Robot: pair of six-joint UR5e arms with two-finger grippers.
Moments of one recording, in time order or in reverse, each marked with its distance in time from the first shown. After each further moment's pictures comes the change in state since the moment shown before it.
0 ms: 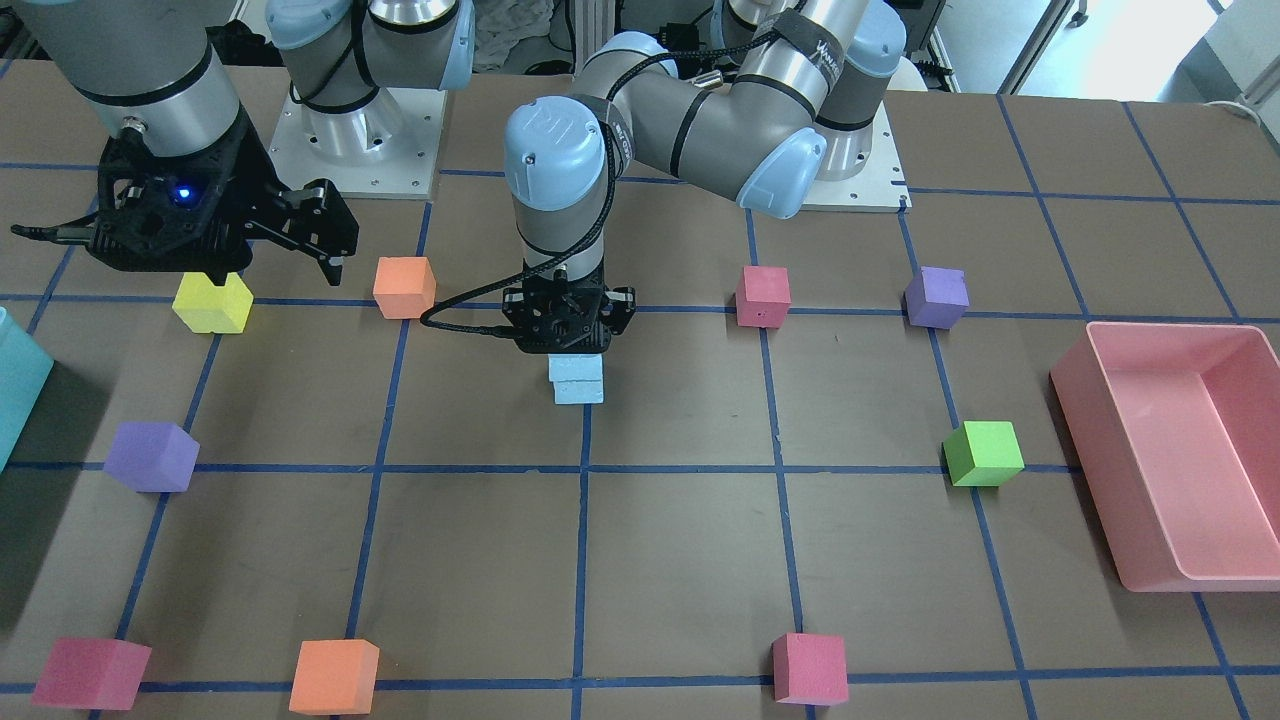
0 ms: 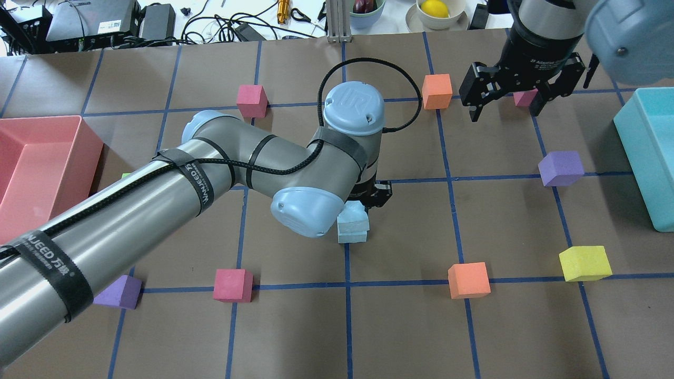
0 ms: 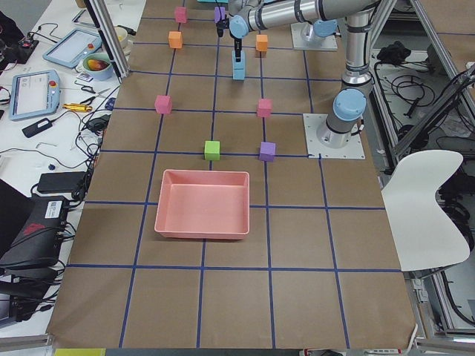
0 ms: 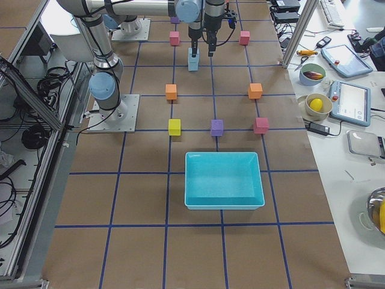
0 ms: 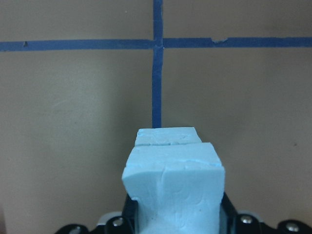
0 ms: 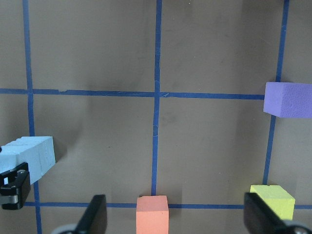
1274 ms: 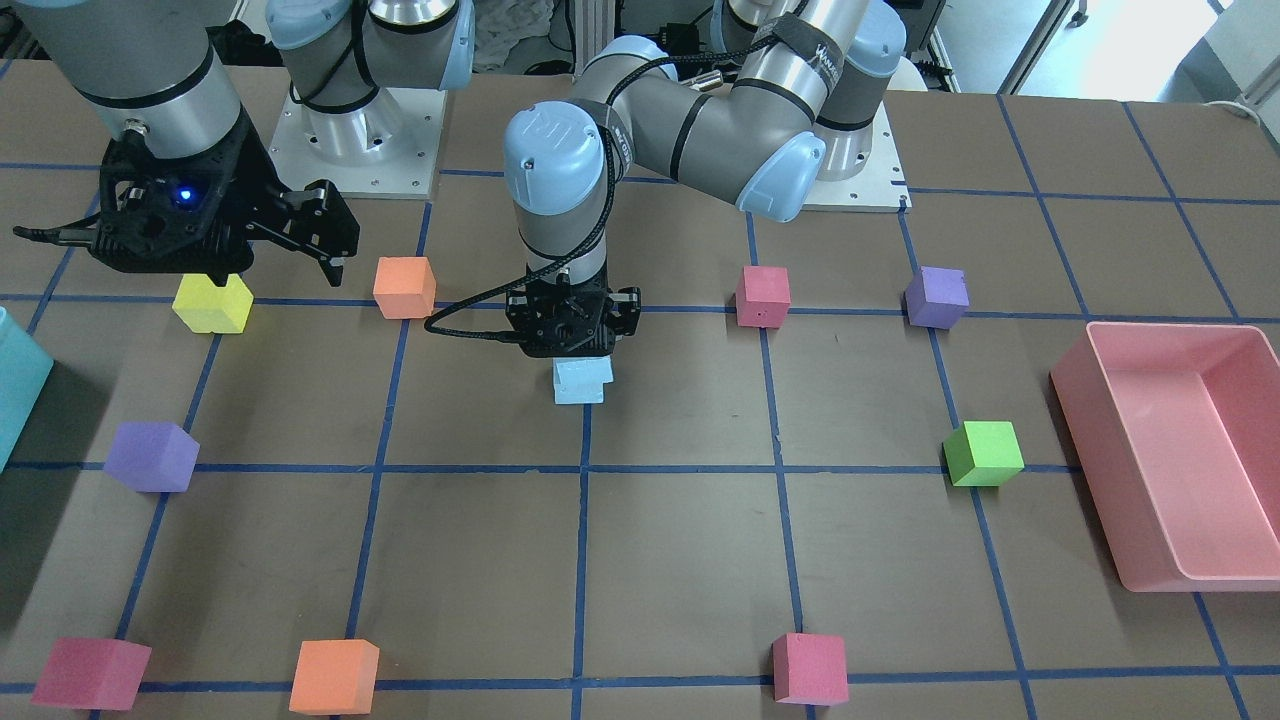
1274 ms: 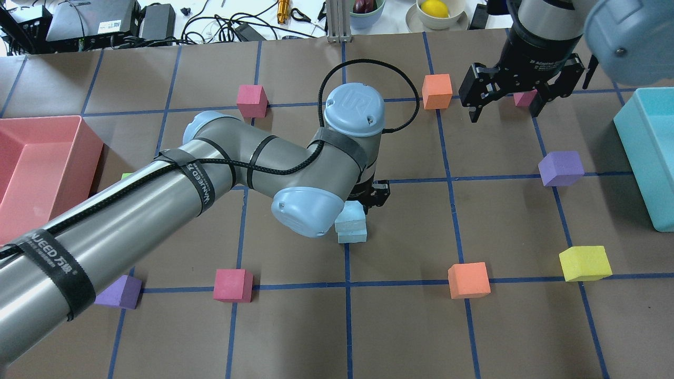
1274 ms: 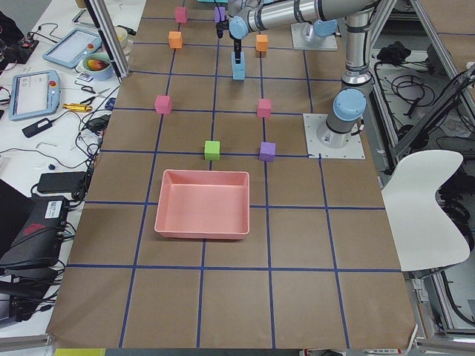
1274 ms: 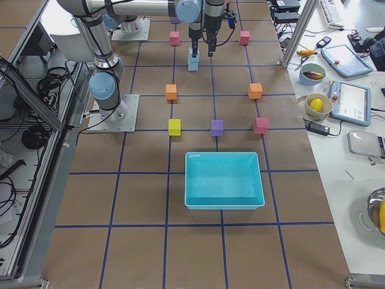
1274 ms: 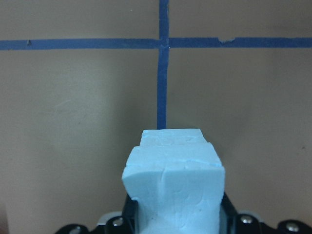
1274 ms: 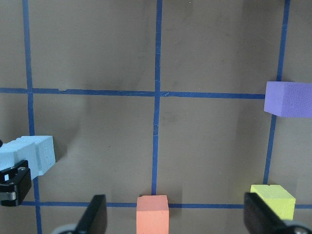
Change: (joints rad) left arm 0.000 -0.006 -0.001 -0.002 0.026 -0.011; right arm 0.000 0.001 0.001 0.000 0.000 0.000
